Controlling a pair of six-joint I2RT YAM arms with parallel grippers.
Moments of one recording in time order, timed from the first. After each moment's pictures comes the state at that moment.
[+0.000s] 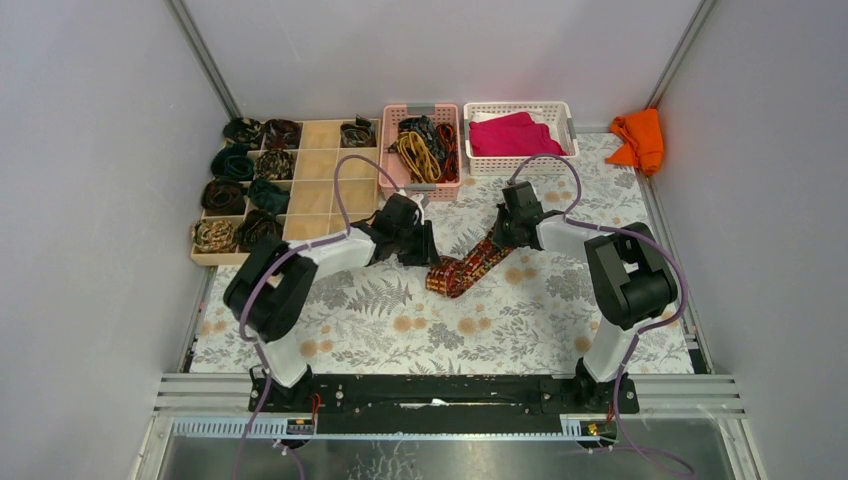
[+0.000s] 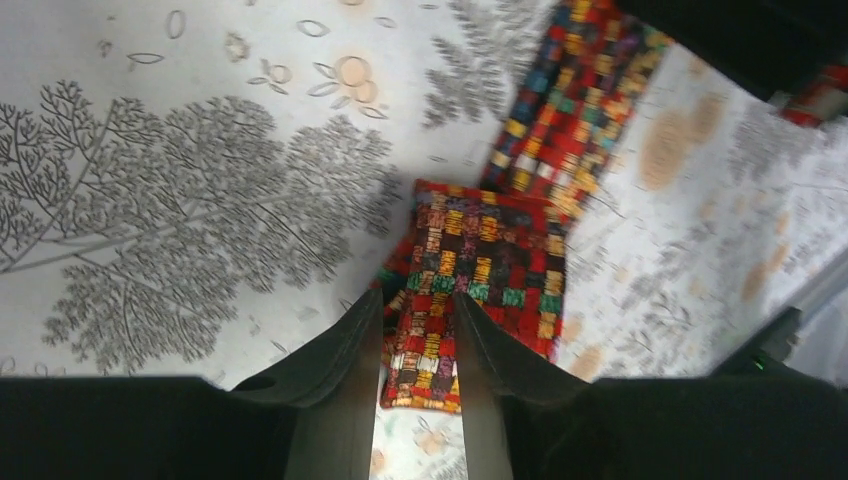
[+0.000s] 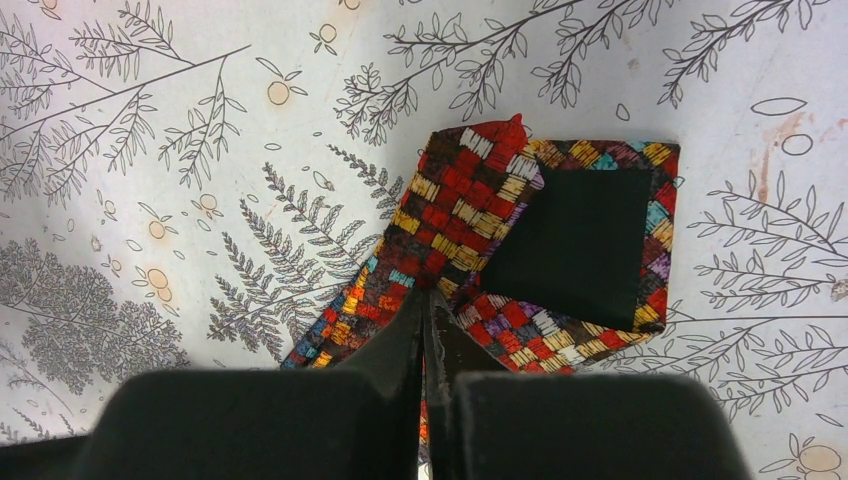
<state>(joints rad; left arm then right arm) -0.58 1.72 0.99 -0.11 0.30 -0.59 0.38 1.79 0.98 -0.12 0.01 0.52</state>
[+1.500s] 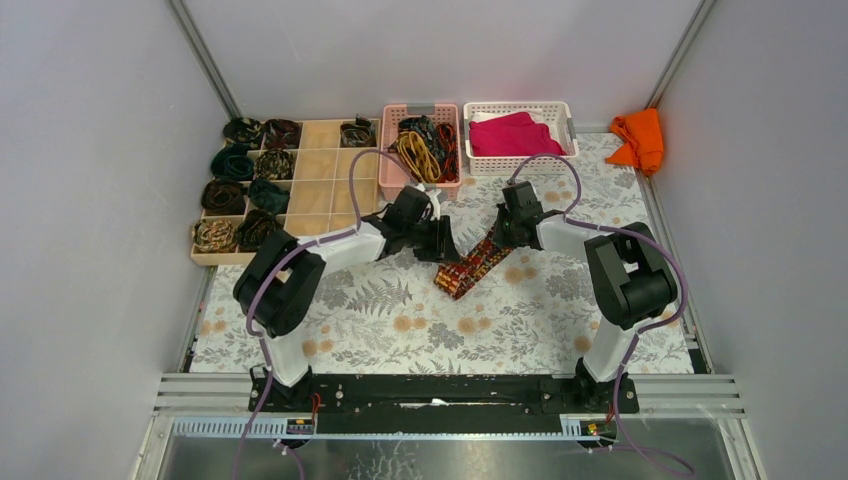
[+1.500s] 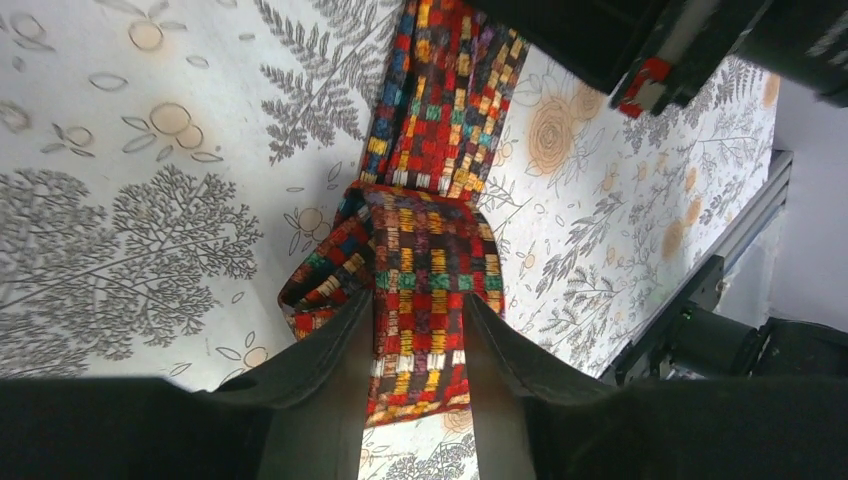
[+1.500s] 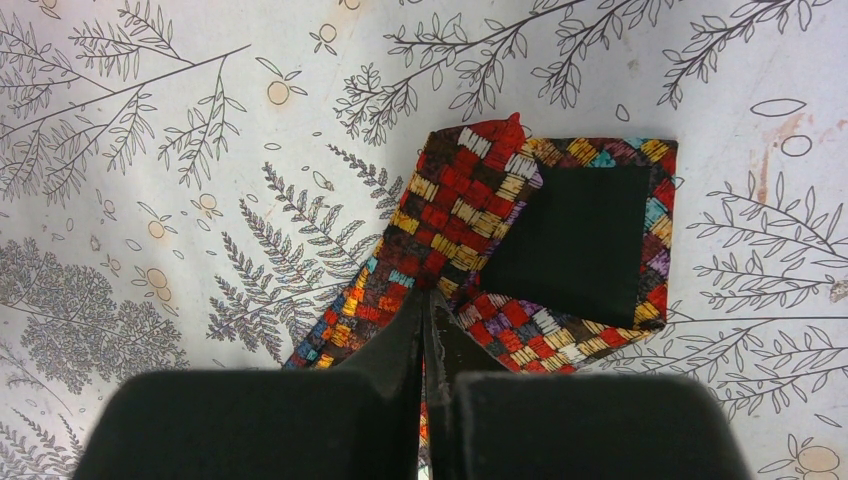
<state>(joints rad) -0.62 1.82 1.08 -0.06 0.44 -0.60 0.38 1.79 0.98 -0.12 0.01 0.52</state>
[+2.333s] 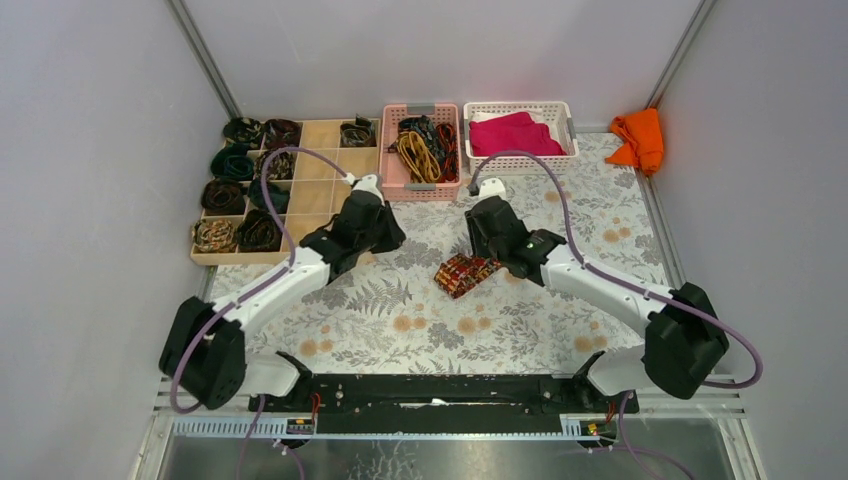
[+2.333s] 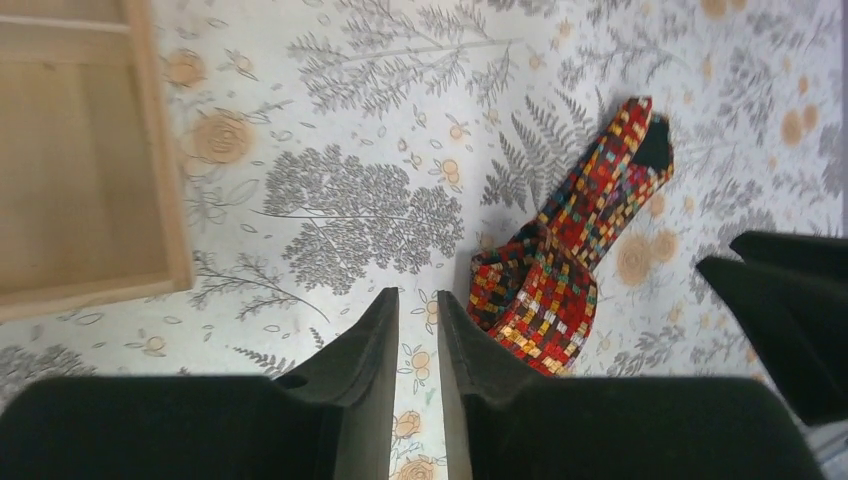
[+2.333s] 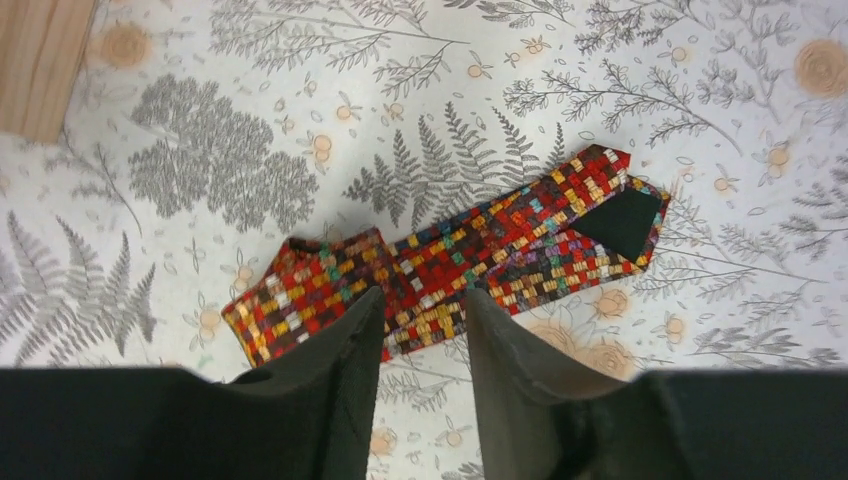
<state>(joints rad) -0.55 1.37 0.89 -0.19 -0.03 -0.62 0.72 1.41 0.97 -0.31 0.34 0.29</state>
